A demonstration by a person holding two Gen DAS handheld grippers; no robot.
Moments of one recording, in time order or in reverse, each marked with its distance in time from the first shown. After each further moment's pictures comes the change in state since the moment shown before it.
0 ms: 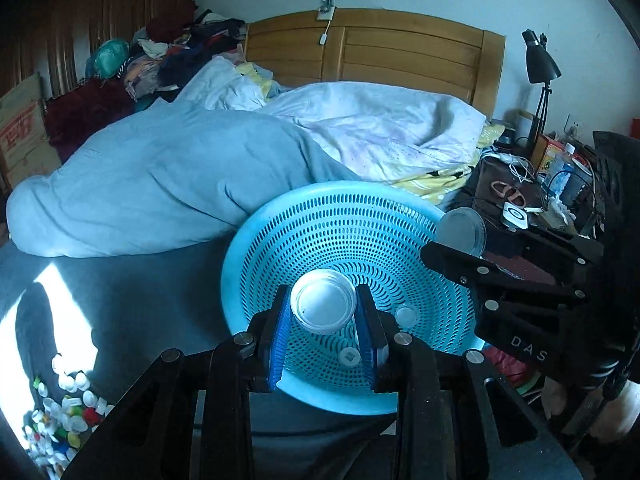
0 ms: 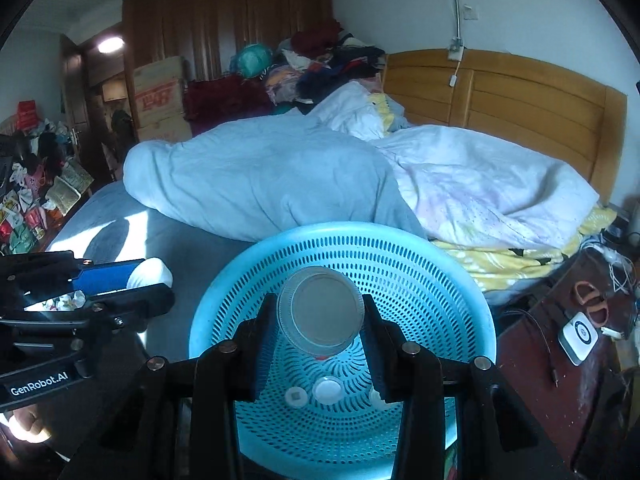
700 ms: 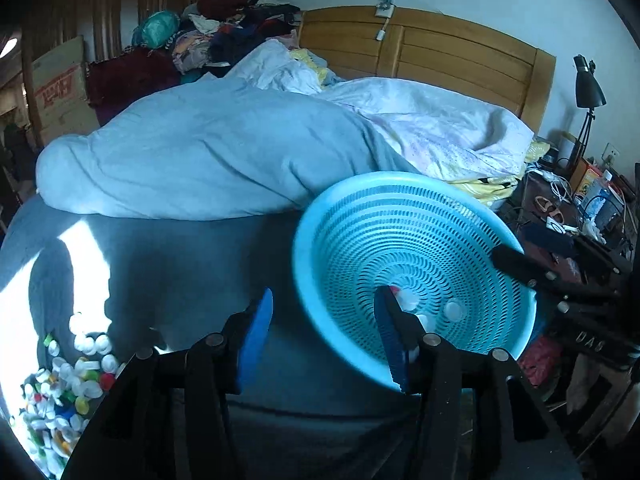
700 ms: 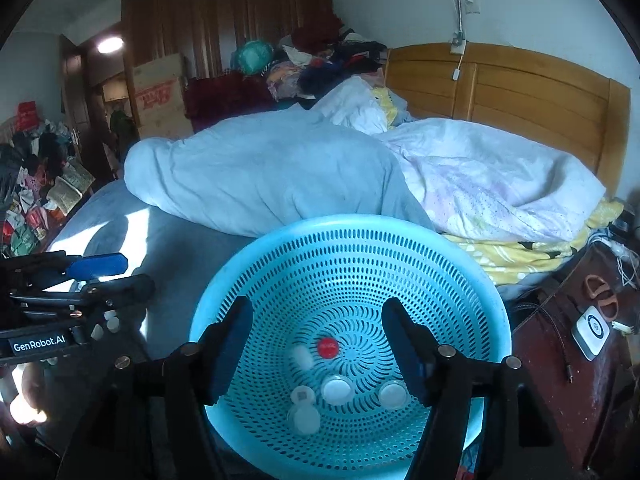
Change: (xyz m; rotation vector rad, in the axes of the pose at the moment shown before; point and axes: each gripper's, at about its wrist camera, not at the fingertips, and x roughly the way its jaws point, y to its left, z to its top) left arm -0.027 0.075 -0.040 -0.142 0.002 0.111; right arm 0.003 0.018 -0.002 -0.009 -0.037 0.037
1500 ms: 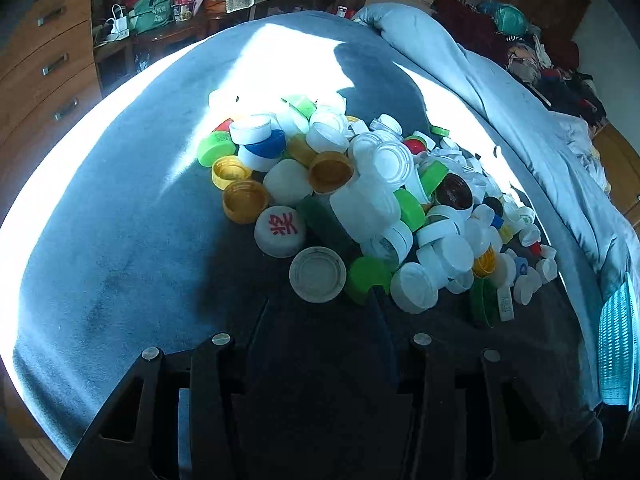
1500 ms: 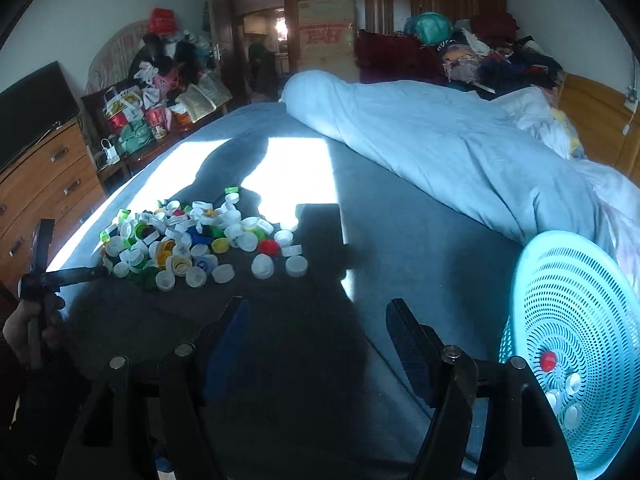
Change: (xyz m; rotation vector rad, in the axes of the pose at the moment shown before) left arm -0.109 0.389 -0.363 -0.867 0.071 0.456; right arm 0.041 0.255 -0.063 -0.350 0.166 0.388
